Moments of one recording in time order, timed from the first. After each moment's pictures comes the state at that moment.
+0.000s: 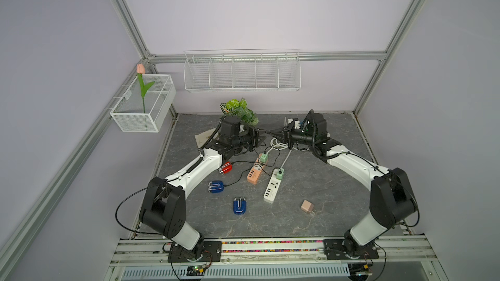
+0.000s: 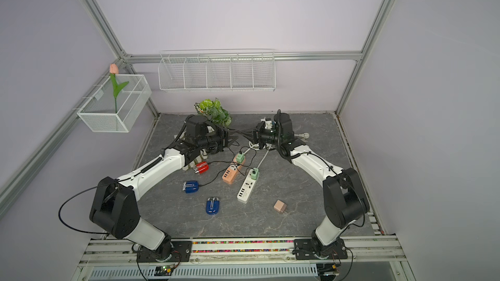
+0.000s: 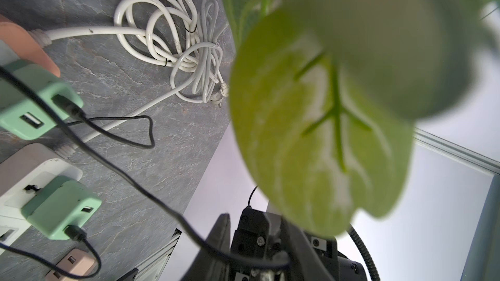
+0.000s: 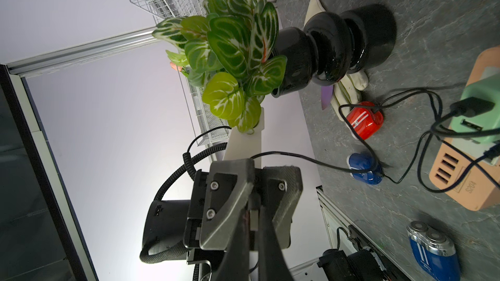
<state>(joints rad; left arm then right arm) -0.52 1.58 1.18 0.02 0.50 -1.67 0.45 1.64 1.17 0.20 -0.77 1.61</state>
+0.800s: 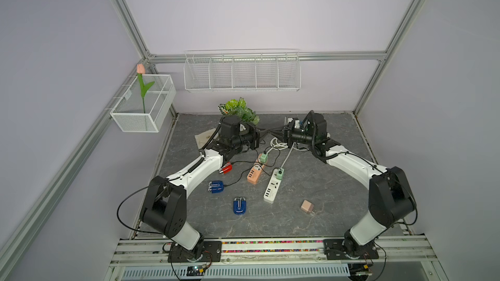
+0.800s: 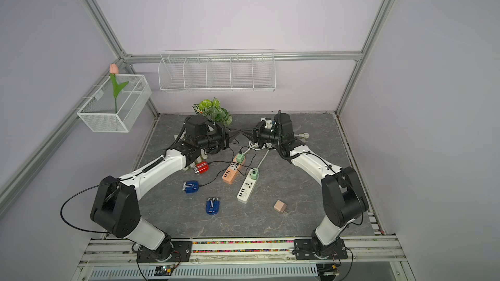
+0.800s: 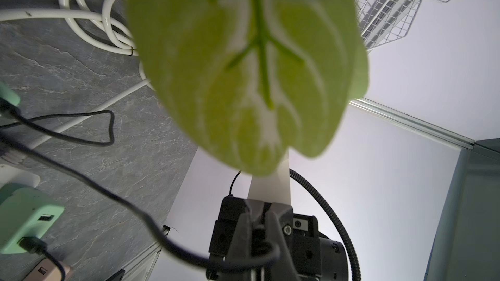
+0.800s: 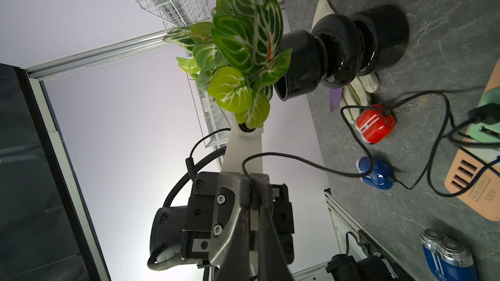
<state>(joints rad) -0.52 1.58 1.16 0.14 0.54 -1.70 0.45 1.65 1.17 0.27 -0.76 1.66</state>
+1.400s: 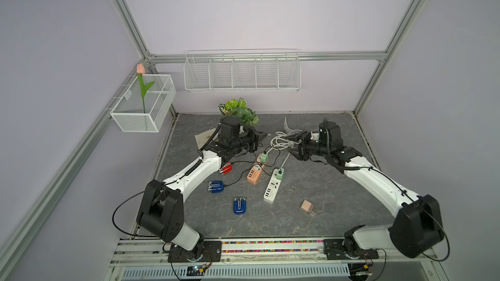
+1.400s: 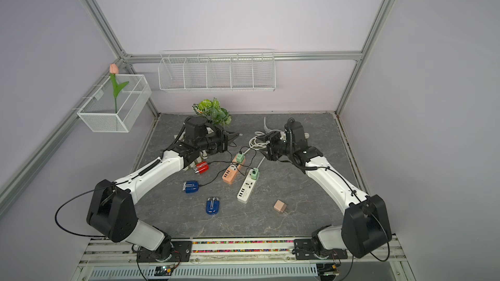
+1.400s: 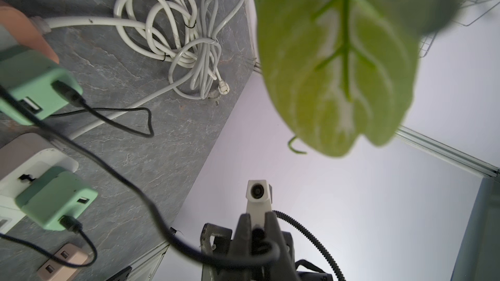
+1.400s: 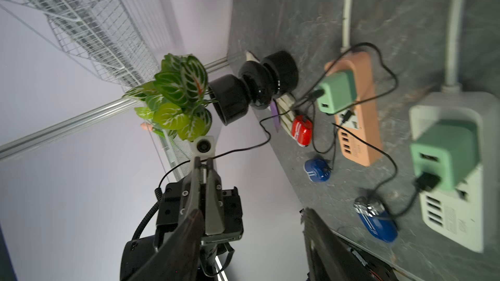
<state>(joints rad) -0.53 1.53 1.15 0.00 0.47 -1.70 0.41 1.34 1.03 -0.30 -0.51 1.58</state>
